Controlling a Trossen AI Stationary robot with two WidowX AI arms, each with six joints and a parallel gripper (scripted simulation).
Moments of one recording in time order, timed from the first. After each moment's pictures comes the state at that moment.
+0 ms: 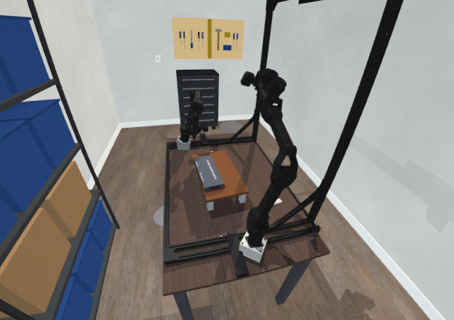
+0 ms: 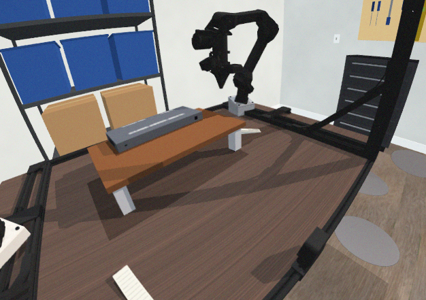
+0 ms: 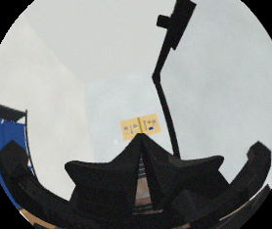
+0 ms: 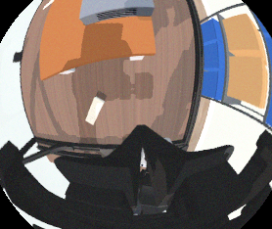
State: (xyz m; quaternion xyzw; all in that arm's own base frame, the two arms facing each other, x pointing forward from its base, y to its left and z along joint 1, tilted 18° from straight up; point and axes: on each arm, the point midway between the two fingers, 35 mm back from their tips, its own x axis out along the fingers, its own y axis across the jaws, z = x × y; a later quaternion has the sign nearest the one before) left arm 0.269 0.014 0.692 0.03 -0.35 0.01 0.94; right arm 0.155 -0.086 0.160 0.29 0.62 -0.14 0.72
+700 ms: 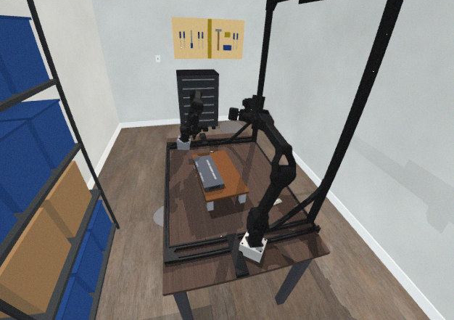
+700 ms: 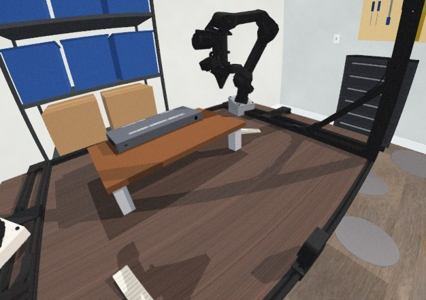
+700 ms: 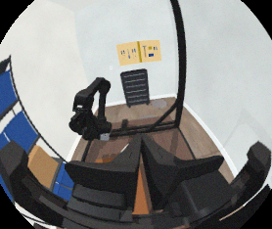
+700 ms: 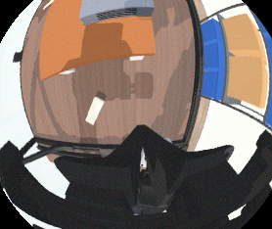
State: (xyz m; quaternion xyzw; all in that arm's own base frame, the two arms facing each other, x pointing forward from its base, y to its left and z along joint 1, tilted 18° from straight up) left arm 0.367 0.015 0.495 -0.01 0.02 -0.02 1.00; right arm 0.155 -0.086 0.160 0.29 0.62 -0.14 0.72
